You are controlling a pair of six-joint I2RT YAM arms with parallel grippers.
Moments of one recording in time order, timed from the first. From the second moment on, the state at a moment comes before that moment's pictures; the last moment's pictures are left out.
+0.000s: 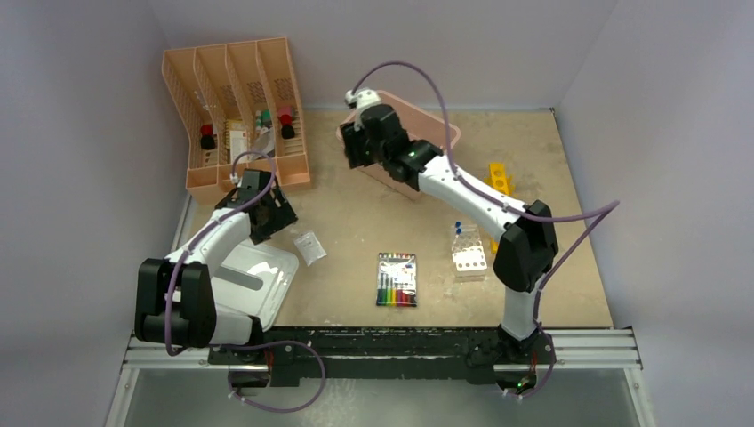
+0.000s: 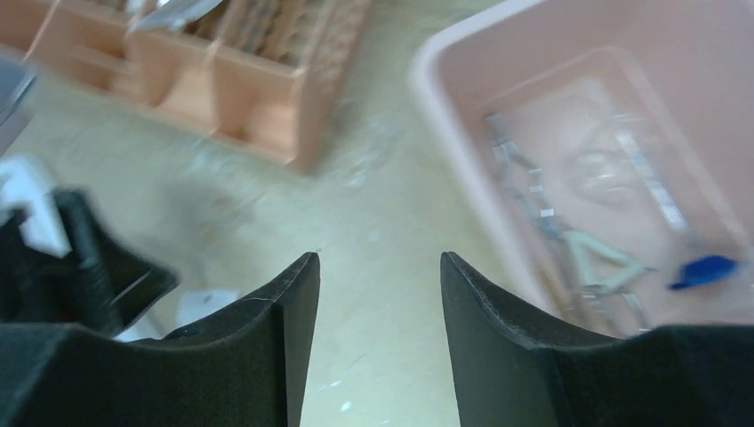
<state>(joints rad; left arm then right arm) -0.11 1.37 0.82 -0.49 -0.11 -0.65 0.72 1.88 1.77 -0.37 0.21 0.18</state>
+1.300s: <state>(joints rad) -0.13 1.44 0.66 -0.27 0.14 -0.78 0.82 2.33 1.76 -0.28 -0.54 0.39</state>
